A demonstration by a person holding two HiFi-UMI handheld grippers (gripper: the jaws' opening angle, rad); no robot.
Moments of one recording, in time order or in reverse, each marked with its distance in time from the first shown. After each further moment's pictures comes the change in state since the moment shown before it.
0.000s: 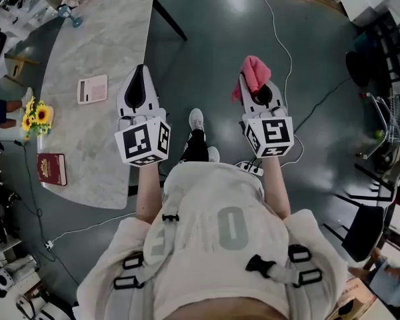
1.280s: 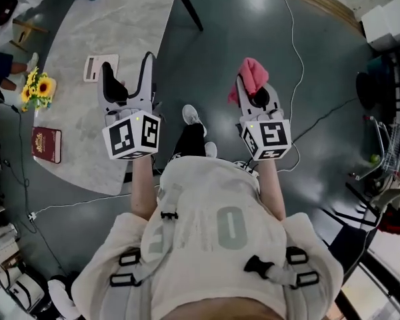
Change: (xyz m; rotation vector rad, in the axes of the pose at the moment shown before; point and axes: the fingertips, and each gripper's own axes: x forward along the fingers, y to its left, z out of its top) left arm -0.012 0.077 0.012 -0.122 -0.113 0.202; right arm 0.044 0.044 -0.012 0.015 0.048 0.161
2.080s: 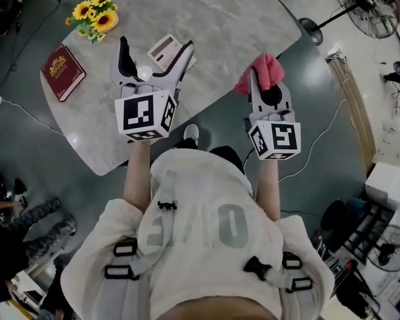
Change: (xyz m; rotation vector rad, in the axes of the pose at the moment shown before) left arm 0.046 0.250 0.012 0.087 0.017 0.512; right arm 0.289 0.182 0.092 -0.185 -0.061 0.621
